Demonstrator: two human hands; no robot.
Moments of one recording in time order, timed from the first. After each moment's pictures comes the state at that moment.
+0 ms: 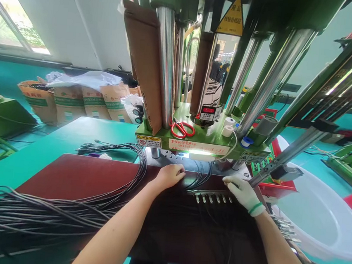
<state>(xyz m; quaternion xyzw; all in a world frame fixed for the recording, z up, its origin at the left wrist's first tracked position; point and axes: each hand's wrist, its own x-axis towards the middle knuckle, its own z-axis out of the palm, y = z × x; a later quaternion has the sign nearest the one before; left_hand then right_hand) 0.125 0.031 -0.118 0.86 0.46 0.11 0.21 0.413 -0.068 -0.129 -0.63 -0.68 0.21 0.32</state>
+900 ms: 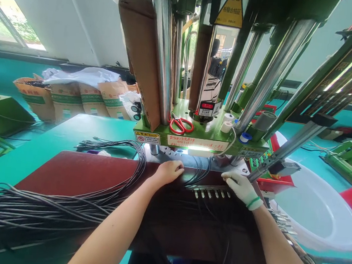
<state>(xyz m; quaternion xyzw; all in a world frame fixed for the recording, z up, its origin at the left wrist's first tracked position) 0.125 0.030 -0.115 0.86 0.46 0.10 0.22 0.412 -0.070 -0.126 -0.62 -0.68 0.21 0.32</state>
